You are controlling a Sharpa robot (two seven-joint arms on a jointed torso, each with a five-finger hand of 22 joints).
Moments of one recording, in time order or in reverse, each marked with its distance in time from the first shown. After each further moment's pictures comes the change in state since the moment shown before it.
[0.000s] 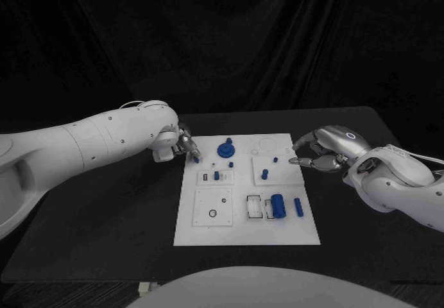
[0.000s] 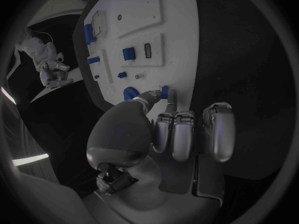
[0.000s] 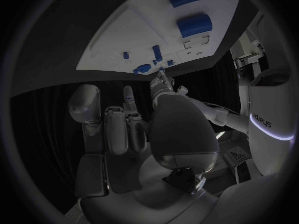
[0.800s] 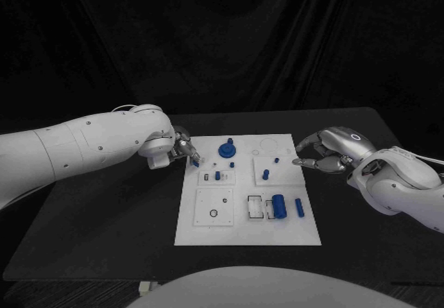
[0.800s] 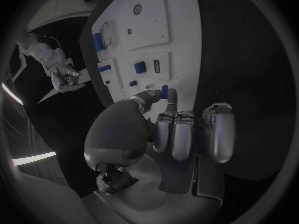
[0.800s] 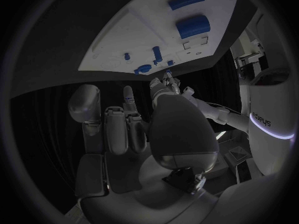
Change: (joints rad) left arm 0.019 -0.145 0.000 0.250 0.000 -0.078 -0.017; left_hand -0.045 -0.044 0.097 -0.028 0.025 0.010 0.010 0.017 0.016 -0.003 -0.004 0.000 0.000 0.000 -0.007 0.000 0.000 0.000 0.004 -0.003 0.000 0.000; right arm -0.001 -0.019 0.000 0.012 0.005 0.001 -0.001; right_hand 0.004 0.004 0.000 0.000 0.000 0.000 0.000 0.000 0.000 0.000 0.000 0.000 0.000 0.000 0.000 0.000 0.000 0.000 0.000 0.000 0.000 0.001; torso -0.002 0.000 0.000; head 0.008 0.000
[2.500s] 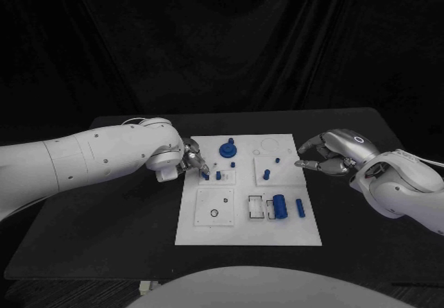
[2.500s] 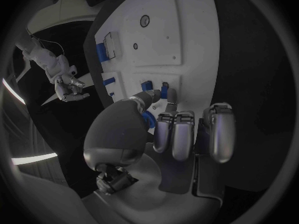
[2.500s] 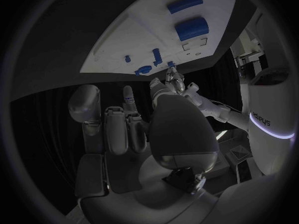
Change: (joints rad) left arm -0.046 -0.006 0.001 0.079 0.000 -0.041 -0.002; left_hand -0.022 -0.006 0.021 0.000 -0.014 0.013 -0.001 -0.002 -0.005 0.003 -0.004 0.000 0.000 0.000 0.000 0.000 0.000 0.000 0.000 0.000 0.000 0.000; right arm -0.009 -0.009 0.000 0.002 0.008 -0.005 0.003; right_hand 0.000 0.000 0.000 0.000 0.000 0.003 0.003 0.000 0.000 0.000 0.000 0.000 0.000 0.000 0.000 0.000 0.000 0.000 0.000 0.000 0.000 0.000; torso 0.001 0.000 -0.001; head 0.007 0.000
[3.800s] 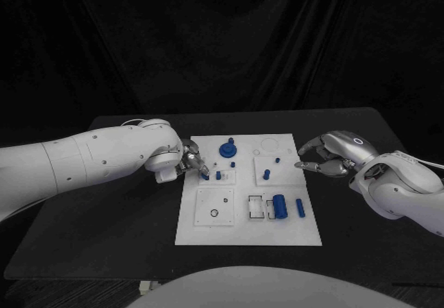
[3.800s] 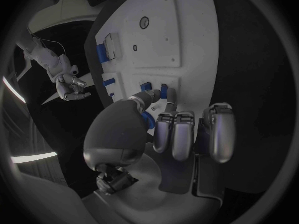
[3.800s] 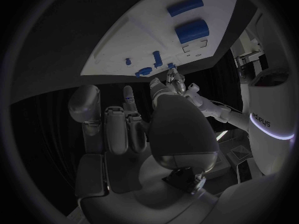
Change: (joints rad) left arm -0.008 -0.008 0.006 0.003 0.002 0.006 0.005; left_hand 0.003 0.003 0.004 0.004 0.022 0.009 -0.010 -0.004 0.000 0.000 0.000 0.000 0.000 0.000 0.000 0.000 0.000 0.000 0.000 0.000 0.000 0.000; right arm -0.008 0.003 0.000 -0.007 0.001 0.001 -0.001; right_hand 0.000 0.000 0.000 0.000 0.004 0.004 -0.004 0.000 -0.001 0.000 0.000 0.000 0.000 0.000 0.000 -0.004 0.000 0.000 0.000 0.000 0.000 0.001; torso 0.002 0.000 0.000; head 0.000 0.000
